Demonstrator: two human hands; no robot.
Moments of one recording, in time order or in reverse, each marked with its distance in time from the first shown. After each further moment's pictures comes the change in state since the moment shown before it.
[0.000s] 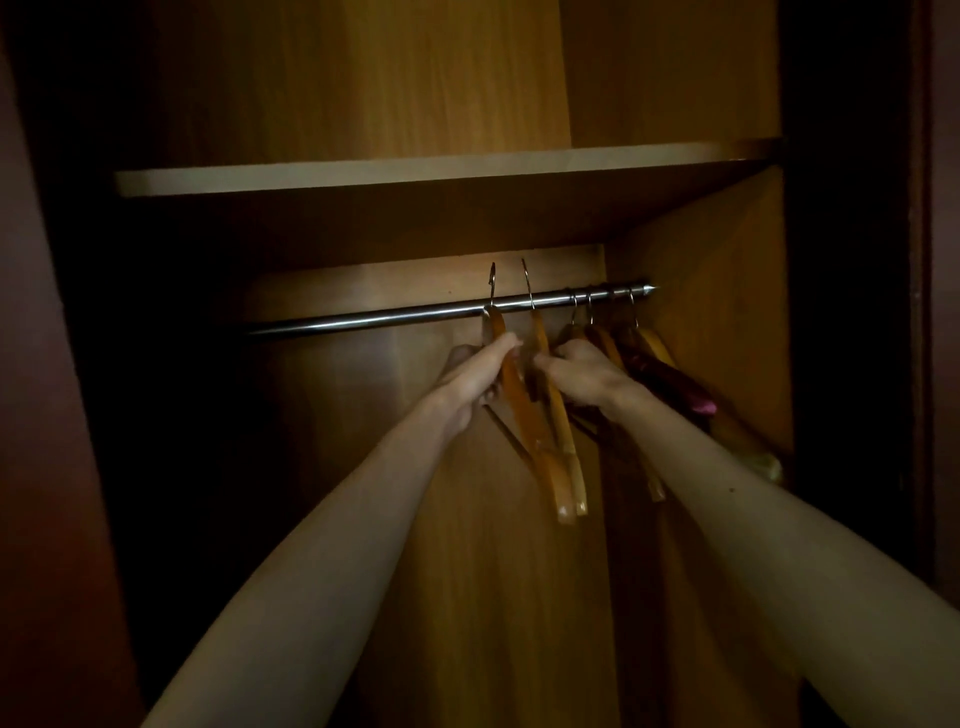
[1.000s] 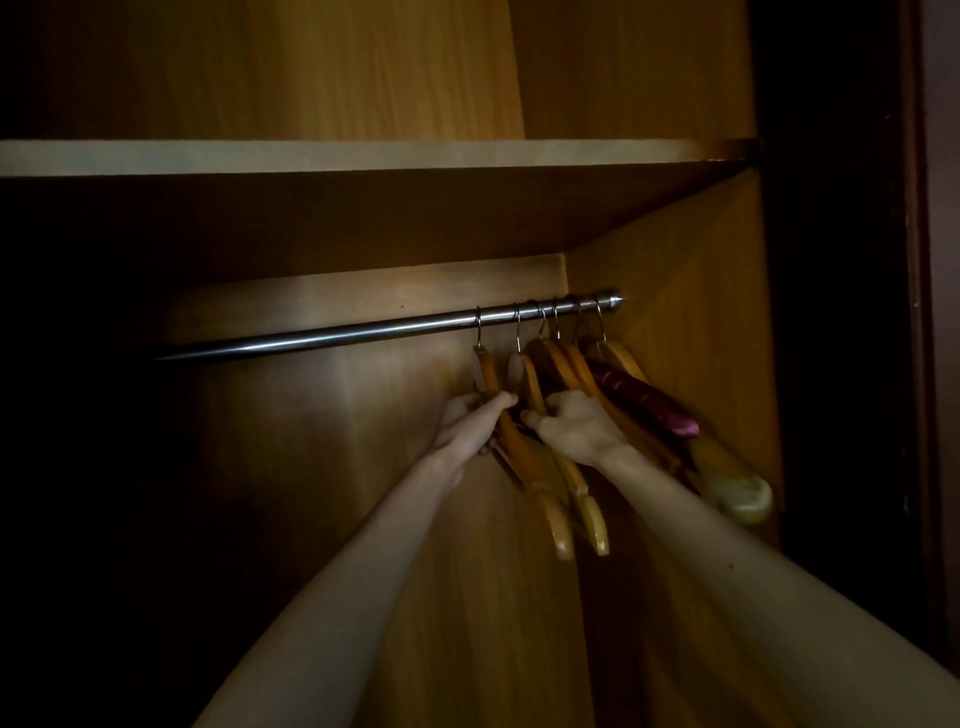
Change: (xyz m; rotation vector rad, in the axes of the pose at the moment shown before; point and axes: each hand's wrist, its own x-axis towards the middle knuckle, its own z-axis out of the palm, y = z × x) left_hand 0.054 -0.063 0.039 -0.027 -0.043 0.020; right_hand 0.010 0.054 0.011 -0.068 0.122 0.075
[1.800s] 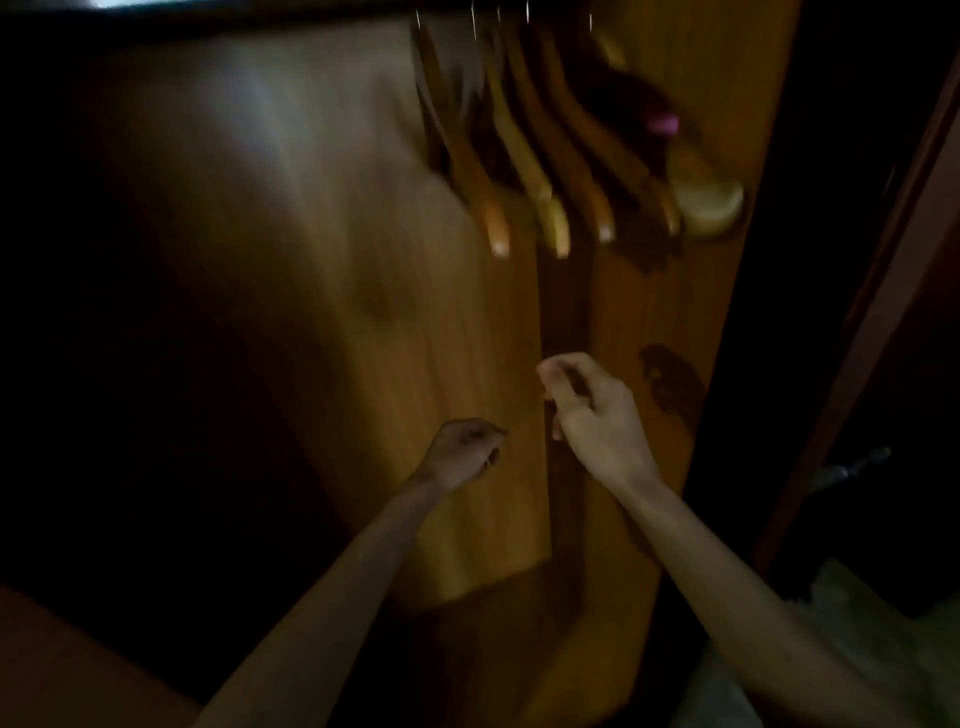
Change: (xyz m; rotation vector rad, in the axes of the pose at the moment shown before) left_hand -0.207 -0.210 0.054 0.181 -0.270 -0.477; right_hand -0.227 0.137 0.054 0.298 0.004 0.123
